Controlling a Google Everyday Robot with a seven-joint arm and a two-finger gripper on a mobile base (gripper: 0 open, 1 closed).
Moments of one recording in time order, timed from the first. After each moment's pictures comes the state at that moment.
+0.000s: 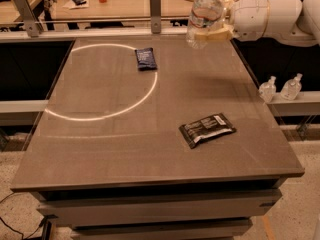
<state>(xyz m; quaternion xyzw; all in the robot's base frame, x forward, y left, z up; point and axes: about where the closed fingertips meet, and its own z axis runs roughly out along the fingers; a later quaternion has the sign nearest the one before) 0.663 -0.110 0.998 -0.60 0.42 0.25 0.63</state>
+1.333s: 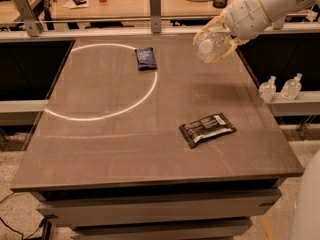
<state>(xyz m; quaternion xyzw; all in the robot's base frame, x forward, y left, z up) 0.636 -0.129 0.939 -0.87 0.28 0.05 0.40</state>
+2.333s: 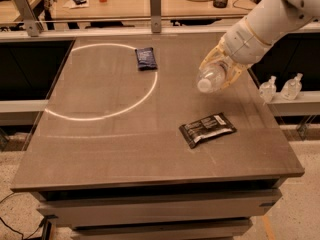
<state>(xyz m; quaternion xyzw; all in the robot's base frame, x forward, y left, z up) 0.590 -0.147 0.890 -0.91 0.31 -0.03 0.27</state>
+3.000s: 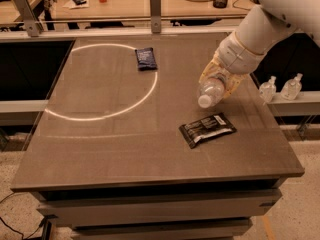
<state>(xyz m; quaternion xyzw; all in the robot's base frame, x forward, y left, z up) 0.580 -0.151 0.863 -0.94 0.28 -0.05 0.20</state>
